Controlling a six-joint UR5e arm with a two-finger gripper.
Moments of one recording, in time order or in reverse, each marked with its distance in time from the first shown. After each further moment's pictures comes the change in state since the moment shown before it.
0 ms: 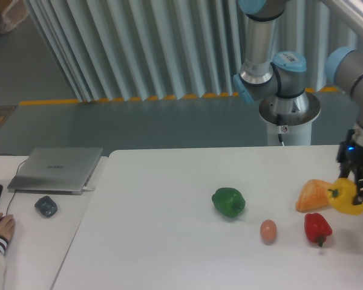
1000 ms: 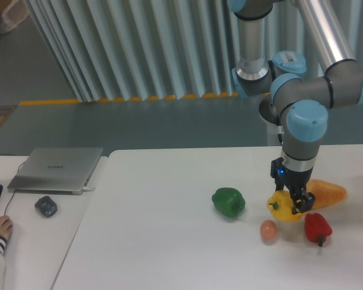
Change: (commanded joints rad) arm -0.172 -0.015 -0.140 0.037 0.052 -0.249
